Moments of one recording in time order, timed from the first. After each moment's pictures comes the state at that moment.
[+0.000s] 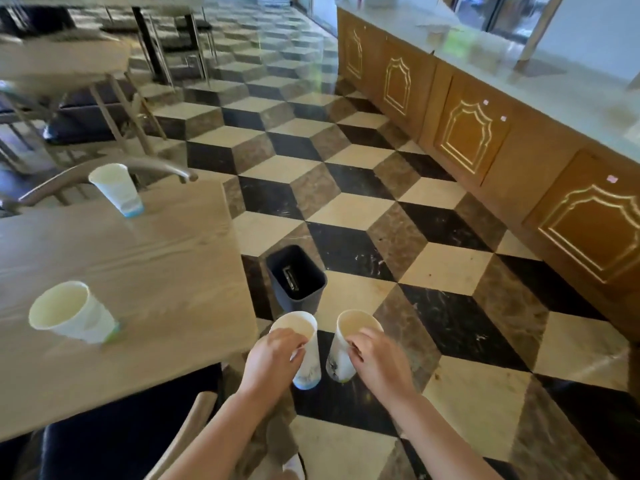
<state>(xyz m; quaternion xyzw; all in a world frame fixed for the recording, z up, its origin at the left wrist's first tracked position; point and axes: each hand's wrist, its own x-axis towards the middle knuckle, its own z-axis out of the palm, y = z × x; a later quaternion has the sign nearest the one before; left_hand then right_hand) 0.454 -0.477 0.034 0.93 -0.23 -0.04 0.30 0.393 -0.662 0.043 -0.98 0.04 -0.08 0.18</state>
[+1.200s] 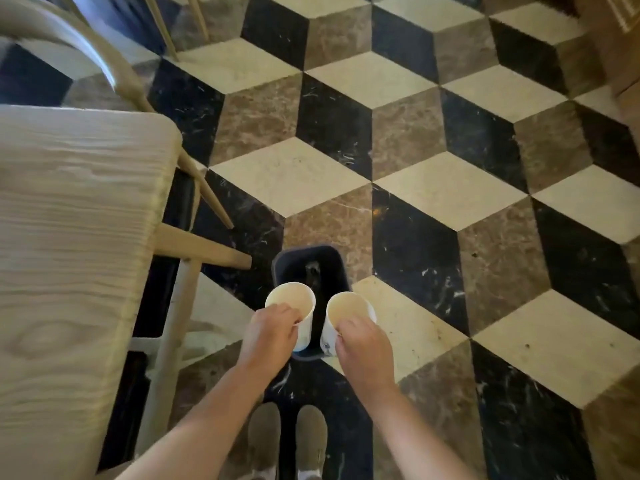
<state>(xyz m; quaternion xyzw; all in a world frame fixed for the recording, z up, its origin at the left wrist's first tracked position) 0.871 -0.608 -0.241 0.96 -0.02 -0.13 0.26 0.859 -0.769 -0.239 -0.97 -0.06 0.09 0.20</state>
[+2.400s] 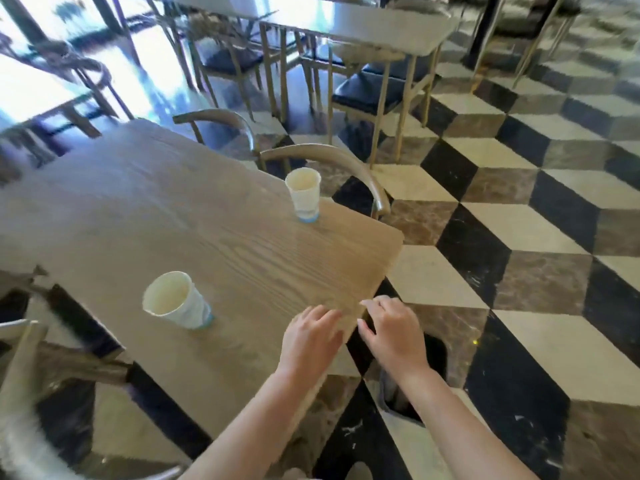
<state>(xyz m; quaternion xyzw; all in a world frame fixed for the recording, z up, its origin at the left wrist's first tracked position) 0.729 -0.474 0.047 0.96 0.15 0.12 0.22 0.823 -0.599 0.055 -0.91 -0.37 -0.01 0.19</state>
